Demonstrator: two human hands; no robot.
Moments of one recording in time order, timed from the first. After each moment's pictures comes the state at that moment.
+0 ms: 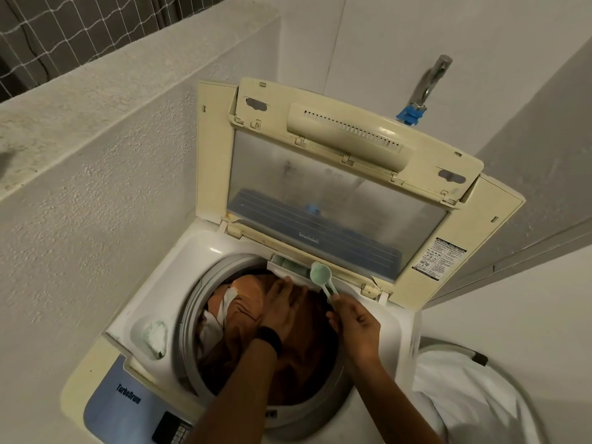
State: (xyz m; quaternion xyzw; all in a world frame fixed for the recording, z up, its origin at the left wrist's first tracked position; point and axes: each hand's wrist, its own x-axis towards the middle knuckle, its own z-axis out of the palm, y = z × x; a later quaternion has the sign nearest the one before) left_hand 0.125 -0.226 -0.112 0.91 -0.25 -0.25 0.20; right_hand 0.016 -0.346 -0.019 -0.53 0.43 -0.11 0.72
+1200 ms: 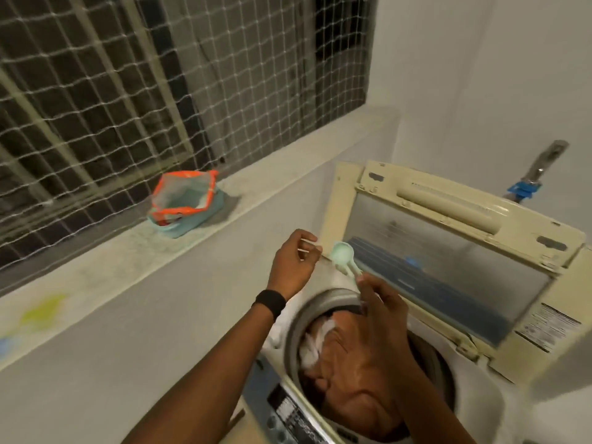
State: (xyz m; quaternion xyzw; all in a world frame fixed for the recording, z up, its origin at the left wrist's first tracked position) left_hand 0.147 -0.066 0.149 0.83 -0.01 0.02 0.56; right_hand 0.059 -0.234 0.121 -0.63 0.14 -0.11 0.76
